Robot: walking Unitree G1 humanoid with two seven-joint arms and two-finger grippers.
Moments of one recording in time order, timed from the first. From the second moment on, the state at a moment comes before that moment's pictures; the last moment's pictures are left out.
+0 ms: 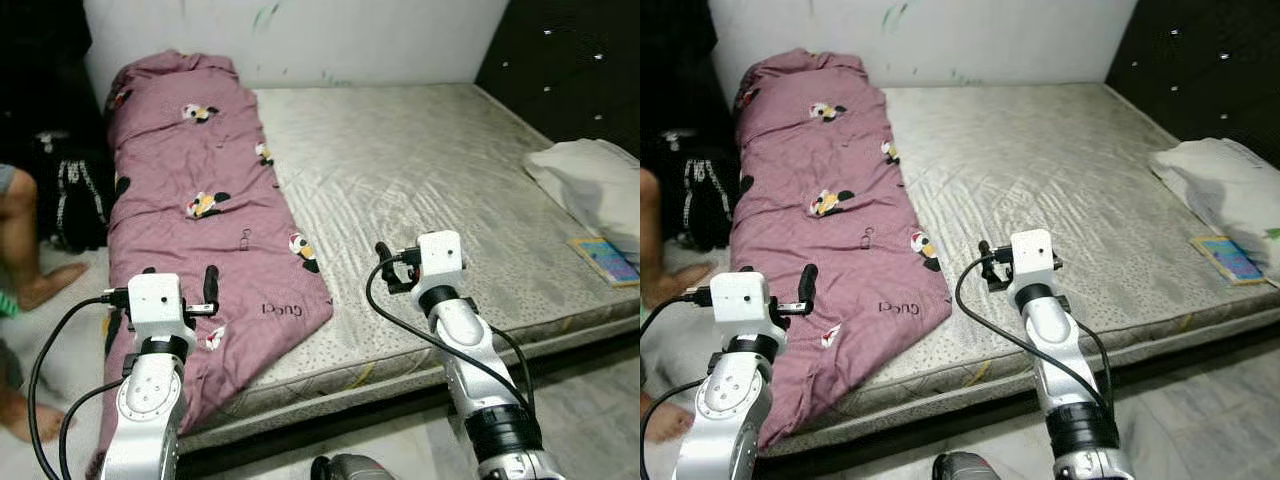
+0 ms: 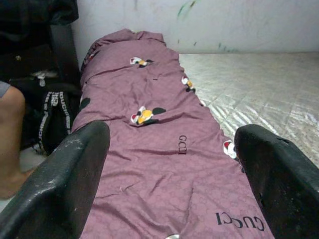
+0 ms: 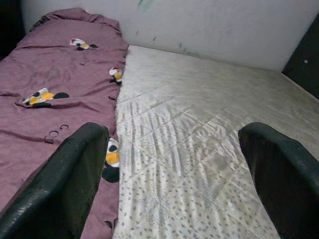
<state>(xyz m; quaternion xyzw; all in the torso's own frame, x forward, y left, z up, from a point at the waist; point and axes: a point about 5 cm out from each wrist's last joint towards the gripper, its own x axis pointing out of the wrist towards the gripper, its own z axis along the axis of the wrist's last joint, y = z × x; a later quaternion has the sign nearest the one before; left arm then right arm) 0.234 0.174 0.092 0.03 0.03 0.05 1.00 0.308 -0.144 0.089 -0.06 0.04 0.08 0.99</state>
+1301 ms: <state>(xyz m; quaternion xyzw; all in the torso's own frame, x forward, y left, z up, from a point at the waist) 0.257 0.159 0.088 0.06 0.02 -0.01 1.00 0.289 -0.155 0.079 -0.04 0.04 0.03 1.00</state>
